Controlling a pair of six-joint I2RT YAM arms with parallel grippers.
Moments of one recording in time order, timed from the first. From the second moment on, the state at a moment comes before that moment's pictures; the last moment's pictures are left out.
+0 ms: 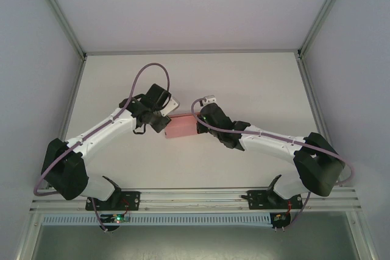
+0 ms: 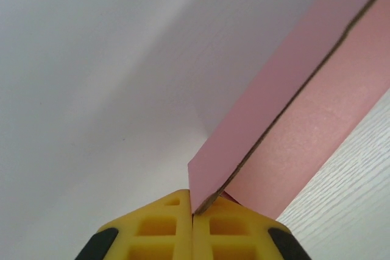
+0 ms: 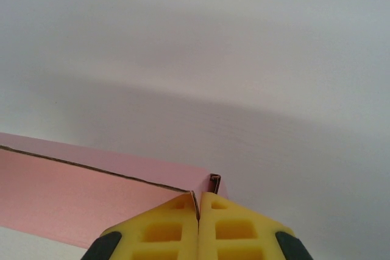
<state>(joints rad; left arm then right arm) -0.55 1.43 1.11 -0.79 -0.03 0.20 0.84 1.45 0.81 -0.06 0.25 0.49</state>
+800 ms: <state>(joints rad) -0.49 1.55 1.26 -0.91 0.18 -0.33 0.86 1.48 0.82 -0.07 0.38 0.46</state>
